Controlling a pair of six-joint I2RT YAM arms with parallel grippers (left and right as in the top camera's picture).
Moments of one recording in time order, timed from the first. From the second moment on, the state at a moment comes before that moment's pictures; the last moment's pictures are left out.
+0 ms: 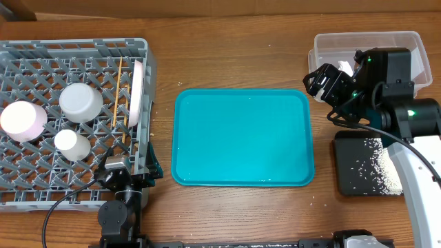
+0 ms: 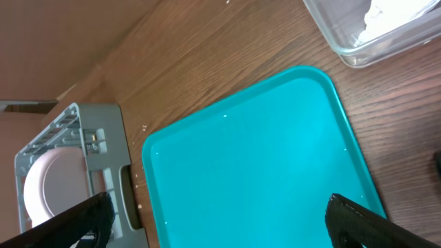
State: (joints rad) left arm 0.03 0.01 0.01 -0.07 -0.06 -0.16; right arm 0.07 1.31 1.38 -0.96 -0.29 0.65
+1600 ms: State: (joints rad) left arm 0.03 0.01 0.01 -0.07 -0.06 -0.15; right arm 0.05 0.02 0.02 0.02 -0.07 0.33
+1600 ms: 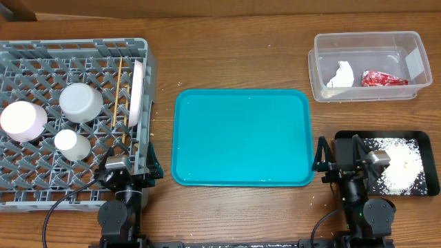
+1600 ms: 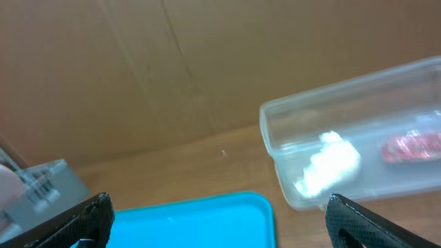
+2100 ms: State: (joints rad) left arm 0.03 0.01 0.01 -0.07 -0.06 -0.15; right arm 0.05 0.01 0.02 -0.04 -0.06 0.10
